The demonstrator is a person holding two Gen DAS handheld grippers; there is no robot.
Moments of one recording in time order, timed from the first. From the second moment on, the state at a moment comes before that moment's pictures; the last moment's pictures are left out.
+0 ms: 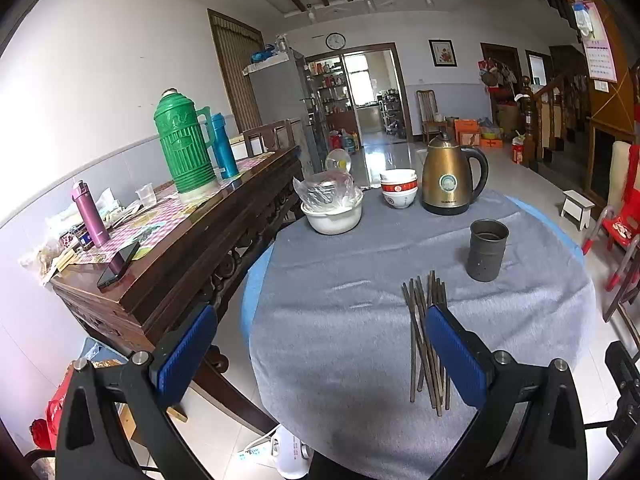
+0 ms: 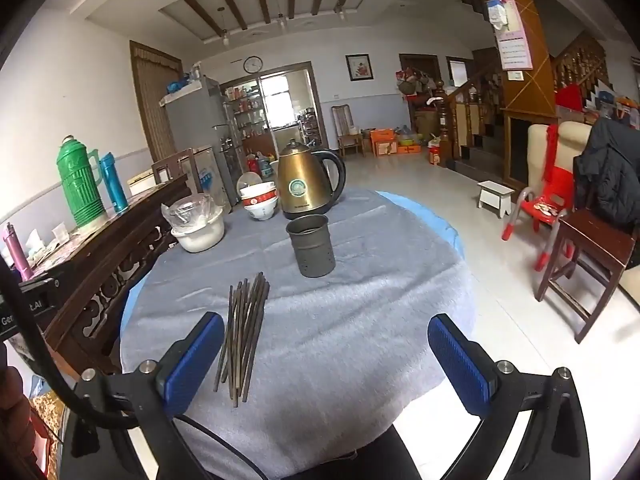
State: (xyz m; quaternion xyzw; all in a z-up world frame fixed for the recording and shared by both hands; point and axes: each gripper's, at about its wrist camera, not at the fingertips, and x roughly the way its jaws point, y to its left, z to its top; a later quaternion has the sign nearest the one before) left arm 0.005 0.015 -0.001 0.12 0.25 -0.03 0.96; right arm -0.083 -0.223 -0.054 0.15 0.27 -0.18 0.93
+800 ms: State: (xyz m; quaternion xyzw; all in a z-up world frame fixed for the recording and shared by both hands) left arm 0.007 0.022 -0.006 0.11 0.25 -0.03 0.96; right arm -0.095 -0.215 -0.049 0.14 0.23 -0.17 0.95
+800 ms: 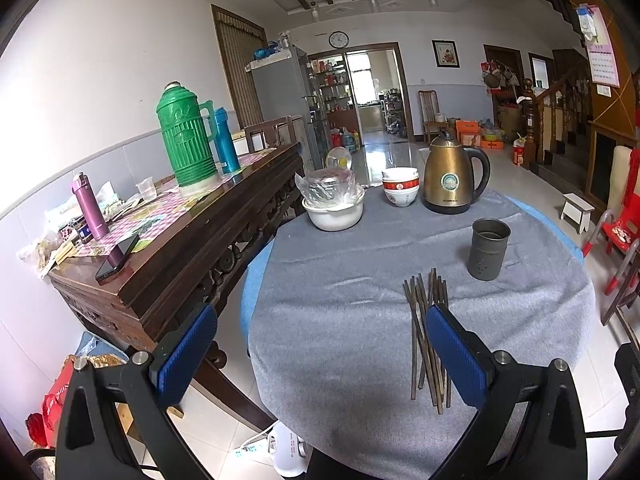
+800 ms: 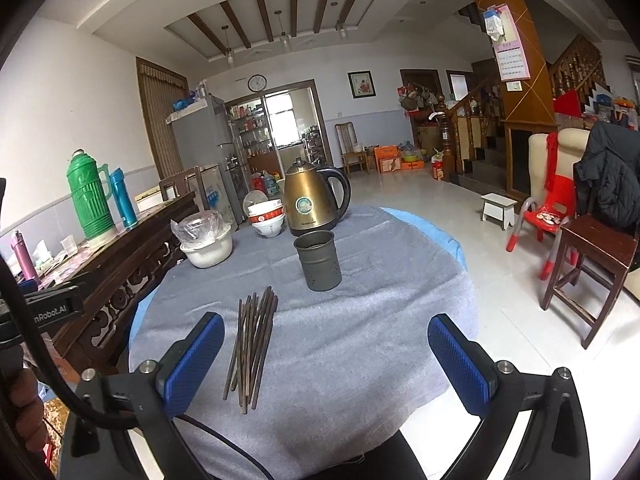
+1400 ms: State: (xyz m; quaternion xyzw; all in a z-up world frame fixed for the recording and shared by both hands) left arm 0.008 0.030 -0.009 0.10 0.26 -0.02 0.96; right arm -0.086 -0.210 -0.047 0.14 0.24 -0.15 0.95
